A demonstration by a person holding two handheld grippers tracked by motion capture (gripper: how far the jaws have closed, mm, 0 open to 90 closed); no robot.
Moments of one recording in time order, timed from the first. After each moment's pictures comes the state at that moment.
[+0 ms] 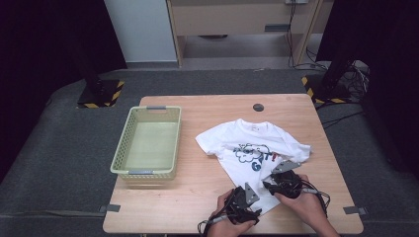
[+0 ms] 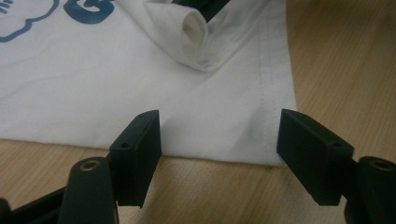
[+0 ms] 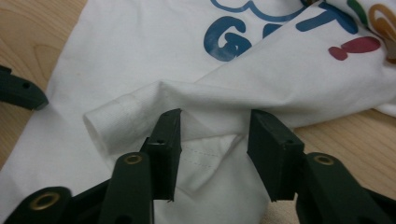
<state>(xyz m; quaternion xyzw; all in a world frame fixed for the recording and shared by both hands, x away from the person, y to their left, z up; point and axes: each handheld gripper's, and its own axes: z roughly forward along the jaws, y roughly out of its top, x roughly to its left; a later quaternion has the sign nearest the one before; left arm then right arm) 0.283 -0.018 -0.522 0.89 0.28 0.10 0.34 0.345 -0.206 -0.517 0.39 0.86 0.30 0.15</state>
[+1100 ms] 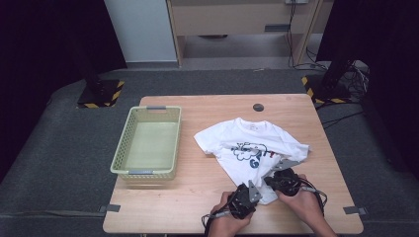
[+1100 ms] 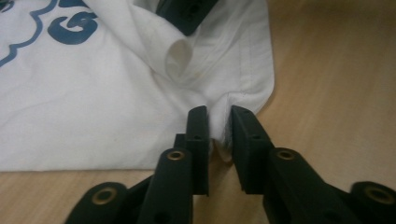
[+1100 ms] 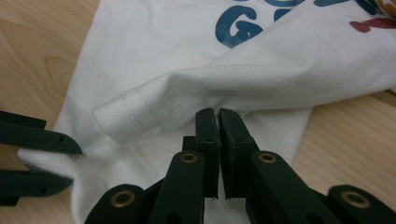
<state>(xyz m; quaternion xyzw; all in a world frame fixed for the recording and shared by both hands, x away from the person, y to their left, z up) 0.301 -0.023 -0.523 0.90 0.25 0.12 0.34 0.352 -0.205 -0.518 0.40 0.85 0.31 0.12</state>
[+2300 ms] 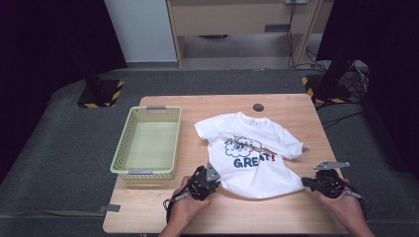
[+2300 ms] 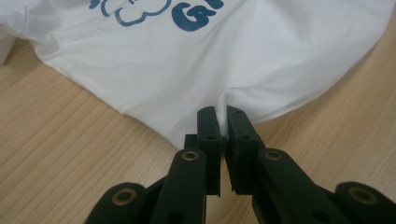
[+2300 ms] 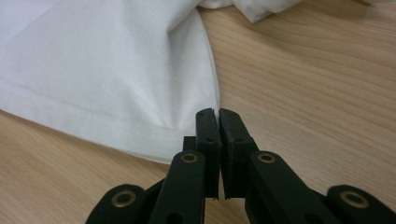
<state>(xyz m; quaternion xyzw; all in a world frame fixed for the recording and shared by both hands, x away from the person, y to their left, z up) 0.330 0.092 -0.492 0.89 0.30 0.15 0.31 0.337 -0.319 -0.507 0.49 0.81 0.30 0.13</state>
